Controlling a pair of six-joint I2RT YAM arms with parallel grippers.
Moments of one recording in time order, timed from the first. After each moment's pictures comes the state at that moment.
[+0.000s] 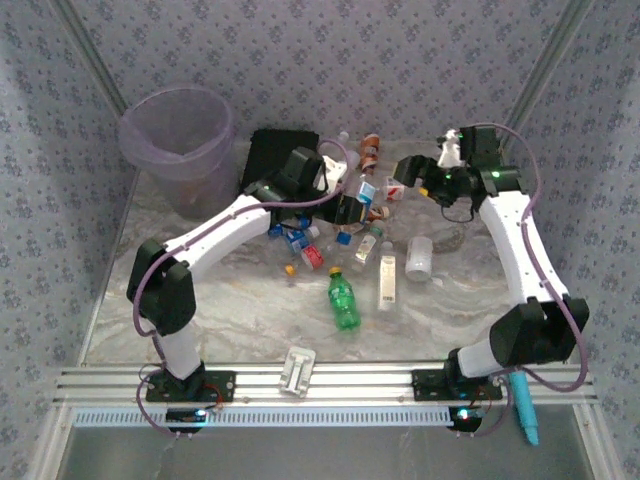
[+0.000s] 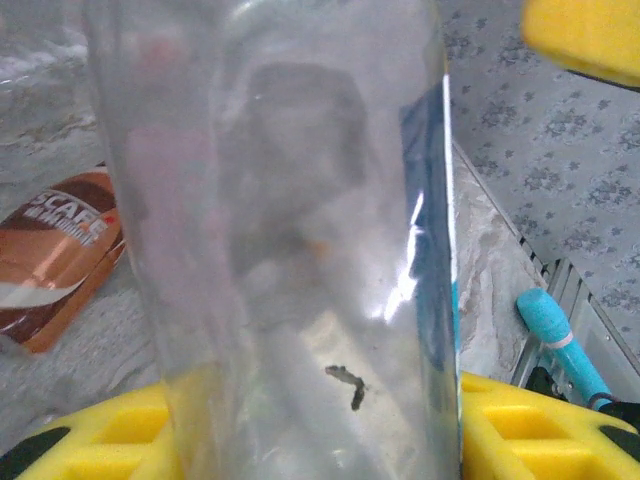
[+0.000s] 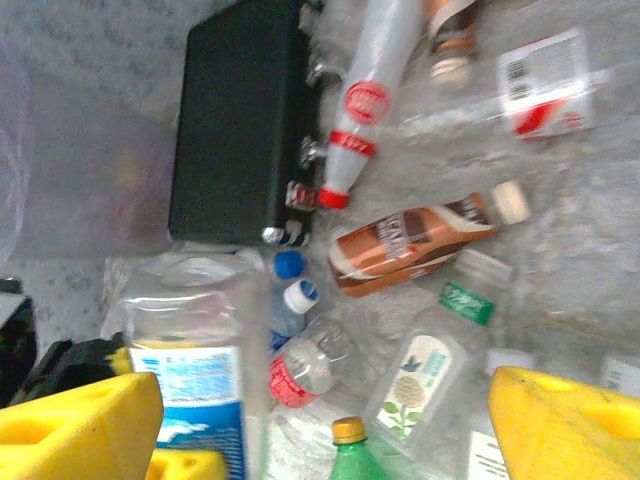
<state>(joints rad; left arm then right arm) -0.71 1.77 1.58 -0.48 0.47 -0.37 0.07 1.43 1.49 -0.86 -0.48 0.45</state>
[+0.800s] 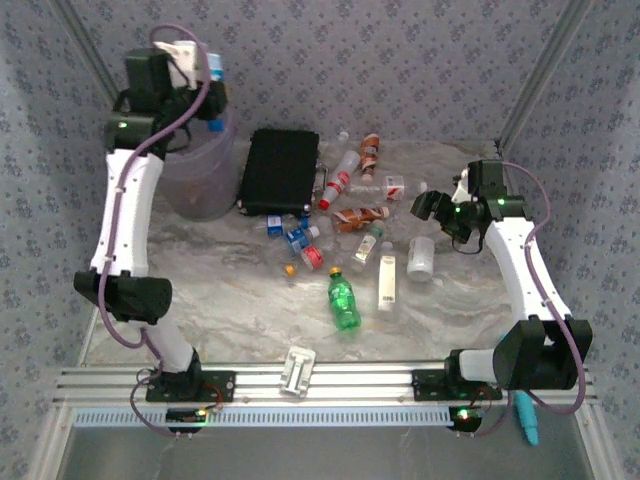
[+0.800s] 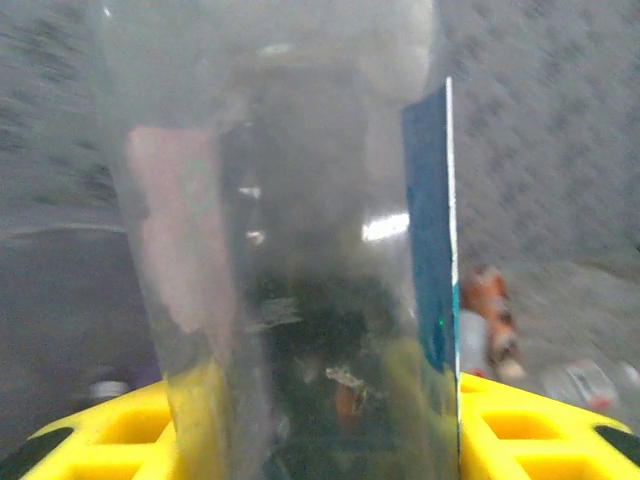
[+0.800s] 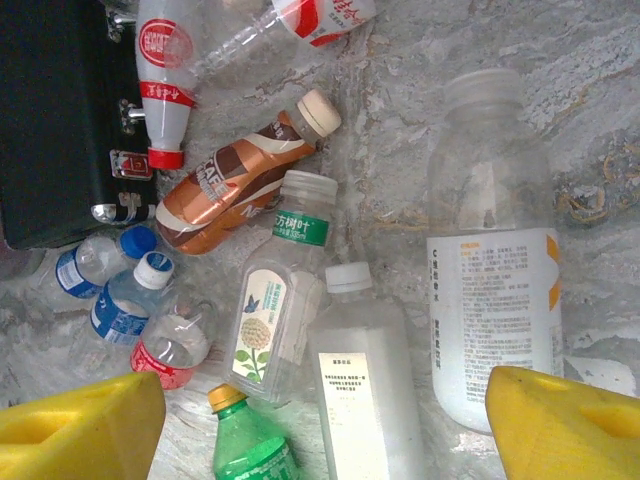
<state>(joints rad) -0.12 1.75 2.24 -0.84 0.13 -0.12 0.00 1.31 1.21 -0.90 -0.35 0.46</state>
